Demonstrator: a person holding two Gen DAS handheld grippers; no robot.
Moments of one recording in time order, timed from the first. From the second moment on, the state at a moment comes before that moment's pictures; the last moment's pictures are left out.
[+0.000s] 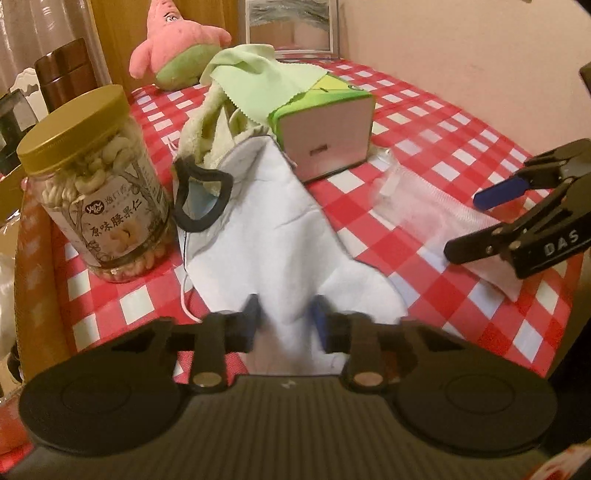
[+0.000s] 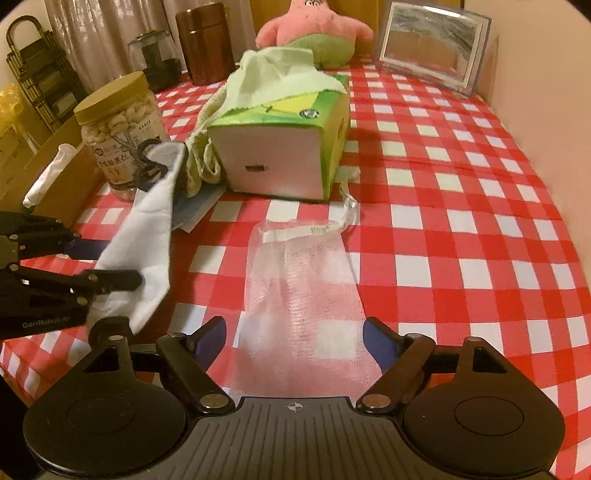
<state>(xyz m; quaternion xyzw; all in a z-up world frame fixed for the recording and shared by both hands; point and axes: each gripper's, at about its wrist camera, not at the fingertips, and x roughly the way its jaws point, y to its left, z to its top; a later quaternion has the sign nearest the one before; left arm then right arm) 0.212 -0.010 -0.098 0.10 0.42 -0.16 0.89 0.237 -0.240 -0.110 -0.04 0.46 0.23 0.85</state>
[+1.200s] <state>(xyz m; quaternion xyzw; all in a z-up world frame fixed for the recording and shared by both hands) 0.138 0.003 -0.006 0.03 0.33 -0.13 0.93 0.160 -0.261 -0.010 0.02 0.34 0.17 0.92</state>
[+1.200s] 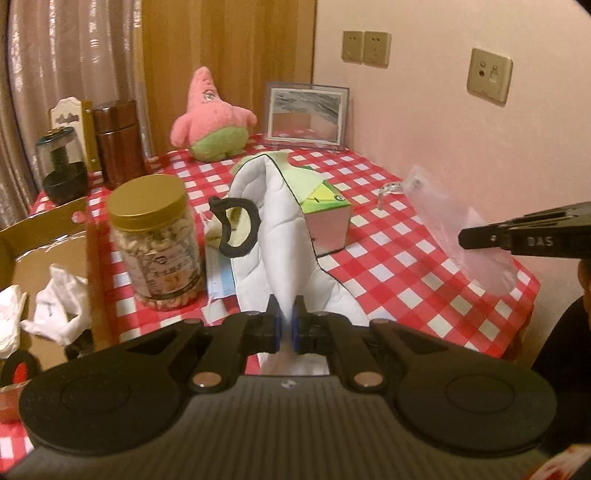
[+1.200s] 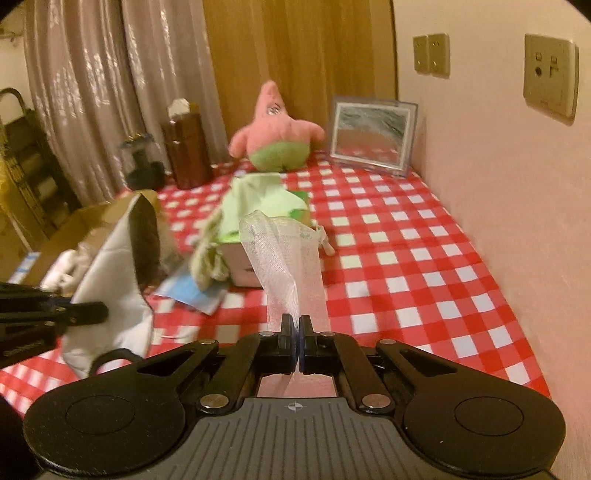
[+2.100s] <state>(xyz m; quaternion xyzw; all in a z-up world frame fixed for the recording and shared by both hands) 0.090 0.150 0.062 0.05 0.32 0.02 0.94 0.150 -0.070 0.036 0.05 0.32 0.37 0.87</state>
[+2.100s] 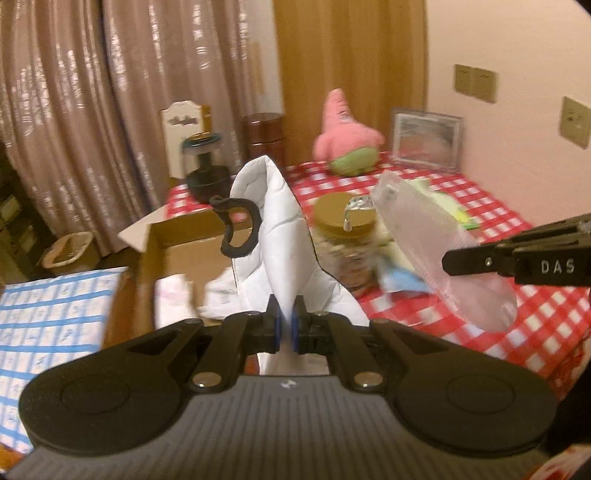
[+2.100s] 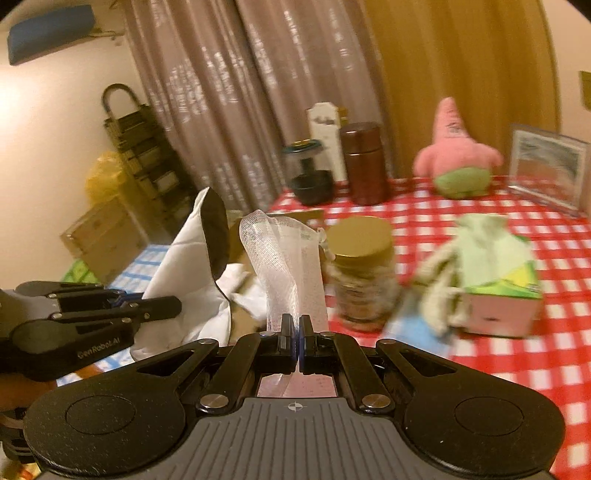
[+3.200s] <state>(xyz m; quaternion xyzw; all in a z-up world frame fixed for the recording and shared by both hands) 0.192 0.289 -0.014 0.04 0.37 0.06 0.92 0.269 0.101 -0.050 0.10 0.40 0.39 0.82</state>
